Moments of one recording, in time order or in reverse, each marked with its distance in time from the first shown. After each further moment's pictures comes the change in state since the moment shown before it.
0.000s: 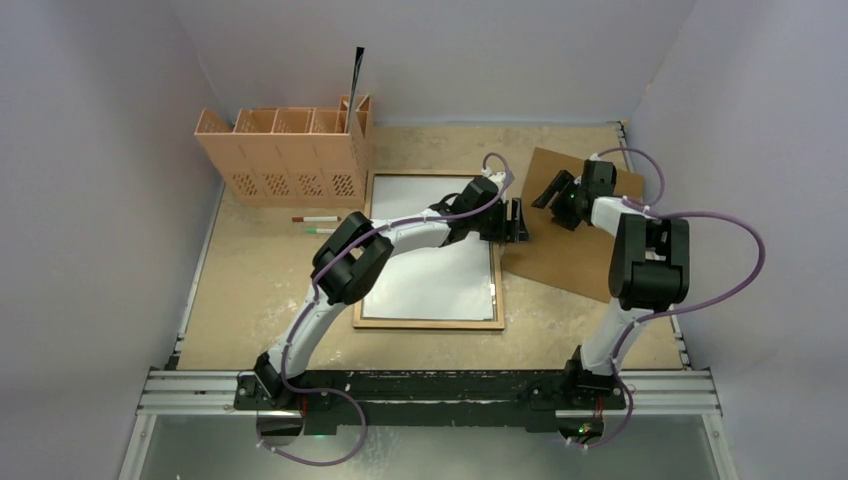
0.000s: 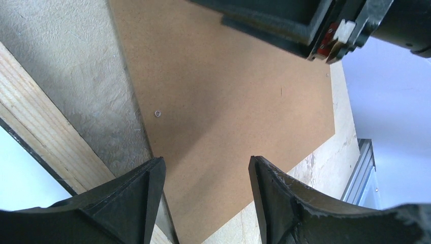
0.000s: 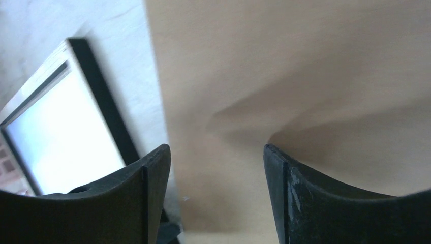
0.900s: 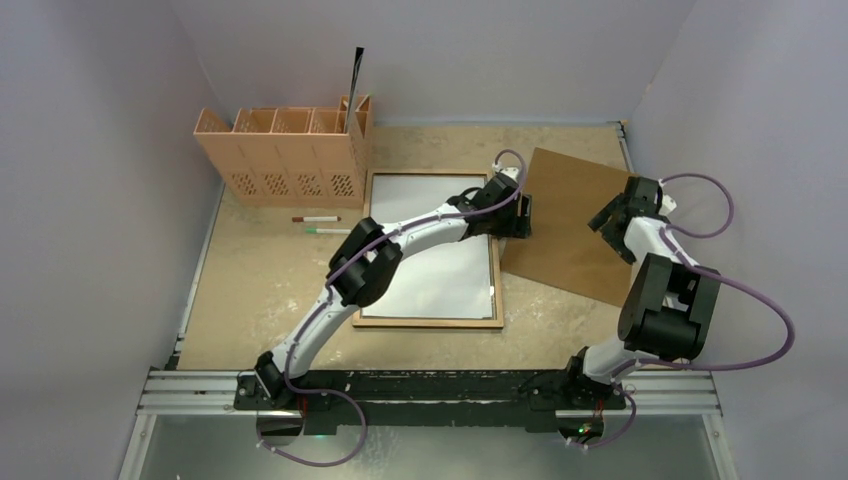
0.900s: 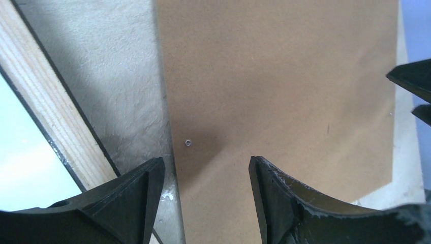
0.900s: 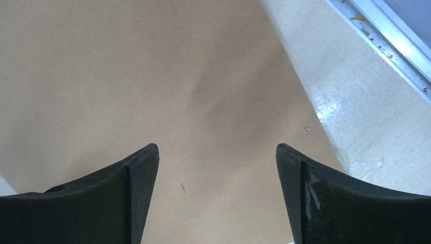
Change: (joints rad) left arm -0.040 0.109 0.283 -0.295 -0.227 0.061; right arm -0.201 -0.290 -0.138 -0.243 0.414 -0.026
